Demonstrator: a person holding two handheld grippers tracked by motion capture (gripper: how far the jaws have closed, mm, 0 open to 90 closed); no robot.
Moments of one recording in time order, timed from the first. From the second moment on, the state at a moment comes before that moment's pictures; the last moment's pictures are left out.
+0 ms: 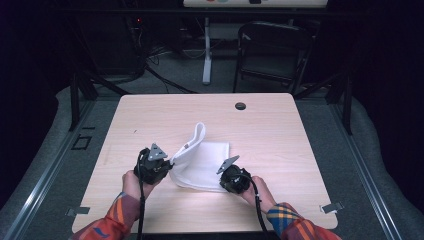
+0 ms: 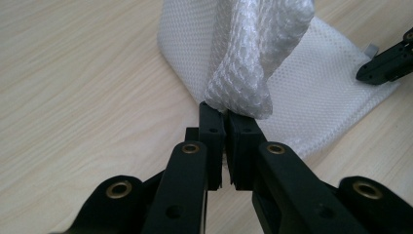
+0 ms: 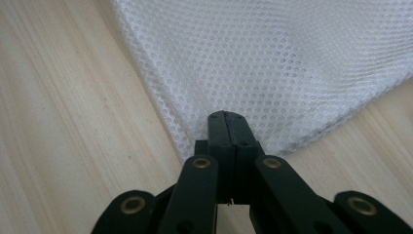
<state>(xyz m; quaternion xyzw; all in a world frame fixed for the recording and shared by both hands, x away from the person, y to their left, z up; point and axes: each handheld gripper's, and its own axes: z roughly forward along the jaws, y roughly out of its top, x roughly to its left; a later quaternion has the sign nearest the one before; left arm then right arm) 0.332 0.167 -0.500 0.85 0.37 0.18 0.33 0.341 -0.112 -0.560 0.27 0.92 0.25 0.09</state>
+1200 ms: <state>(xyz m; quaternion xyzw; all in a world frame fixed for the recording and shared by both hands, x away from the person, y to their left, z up) 0.334 0.167 -0.525 0.88 0.39 0.10 0.26 0.348 -0.137 -0.555 0.29 0.93 0.22 0.08</state>
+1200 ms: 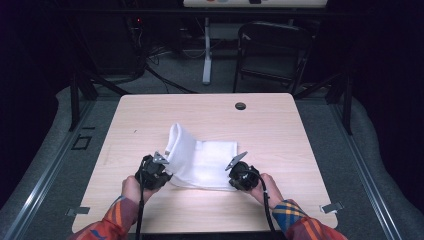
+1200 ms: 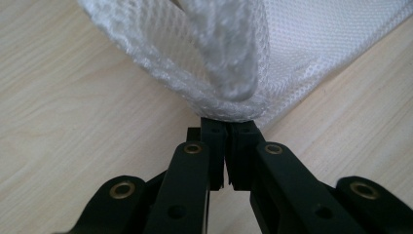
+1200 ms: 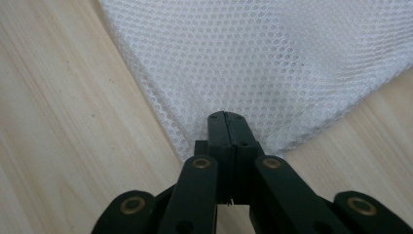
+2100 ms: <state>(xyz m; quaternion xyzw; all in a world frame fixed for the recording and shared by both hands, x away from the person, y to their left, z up) 0.335 0.195 -0.530 0.87 0.44 0.06 0.20 0.353 -0.154 -0.553 0.31 0.93 0.21 0.06</state>
